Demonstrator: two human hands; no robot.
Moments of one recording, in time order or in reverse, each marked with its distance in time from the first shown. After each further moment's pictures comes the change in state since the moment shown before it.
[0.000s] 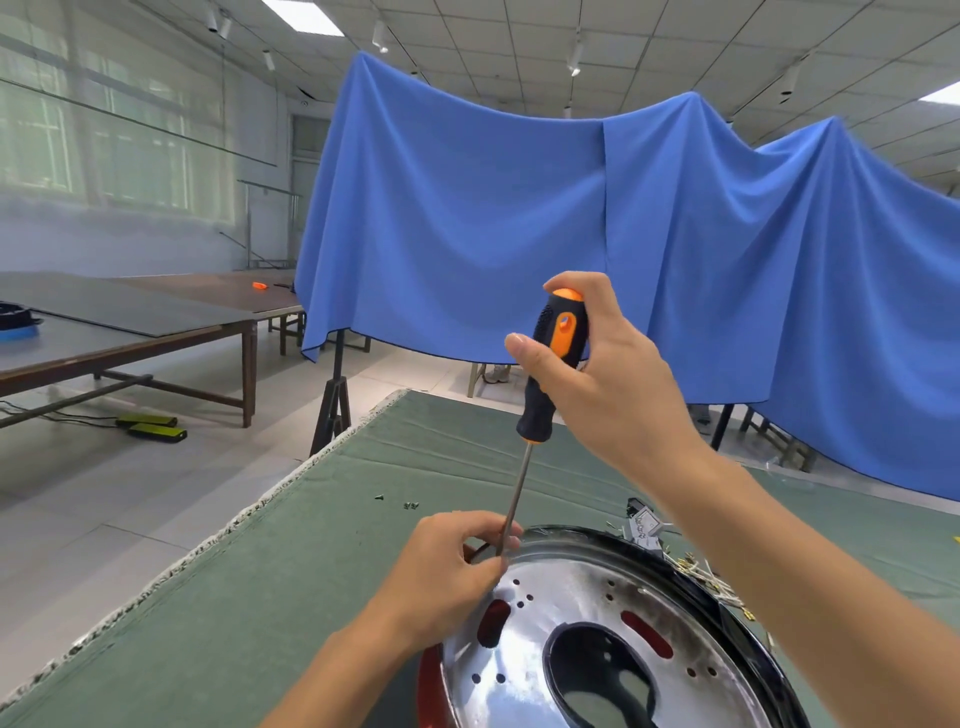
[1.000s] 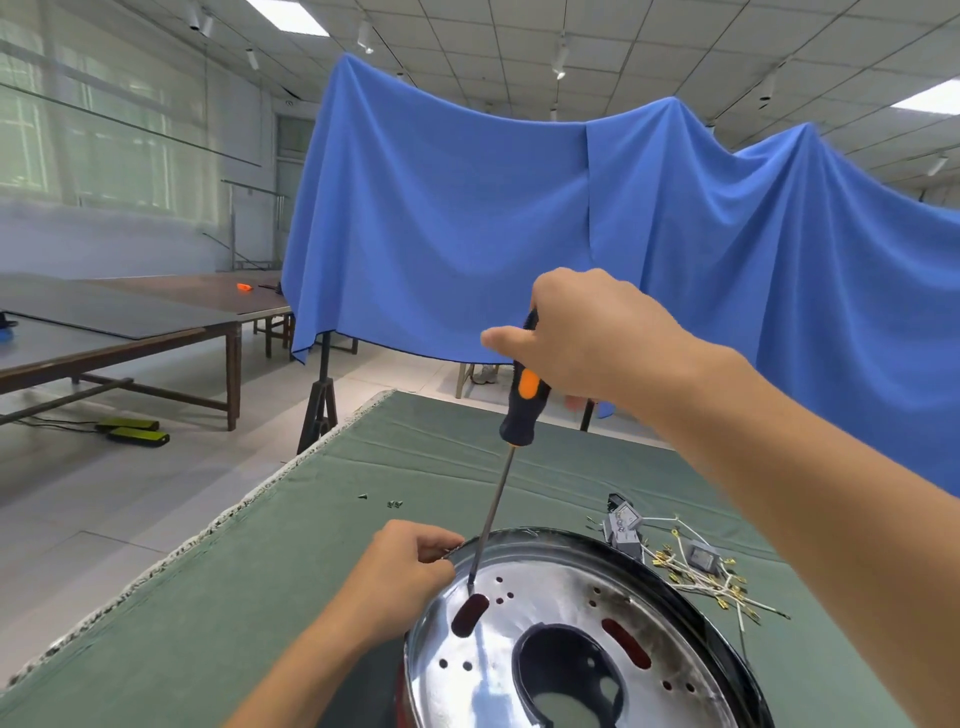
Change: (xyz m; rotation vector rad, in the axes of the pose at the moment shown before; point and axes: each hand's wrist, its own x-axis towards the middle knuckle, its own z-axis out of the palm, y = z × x) left_hand -0.010 0.005 -0.015 -0.017 -0.114 -0.259; right_hand 0.027 -0.036 -0.029 -0.530 -0.294 0.045
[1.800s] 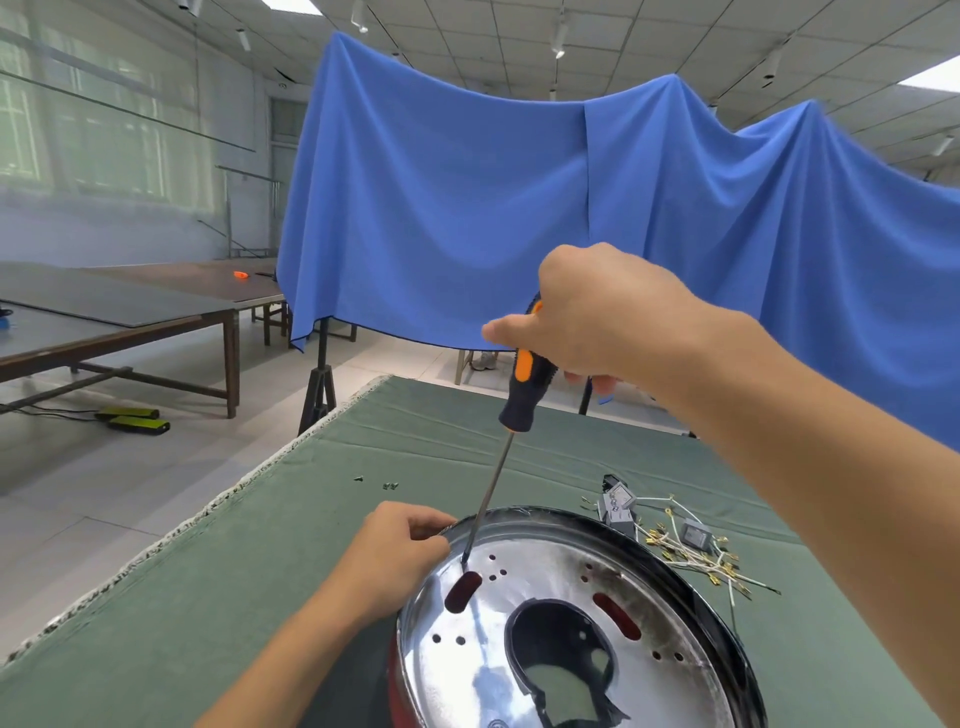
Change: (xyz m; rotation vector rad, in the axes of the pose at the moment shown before) left_hand -0.002 0.002 0.004 -0.028 0.047 -0.038; right_hand -0.007 0.005 -0.012 -0.095 -0.078 0.008
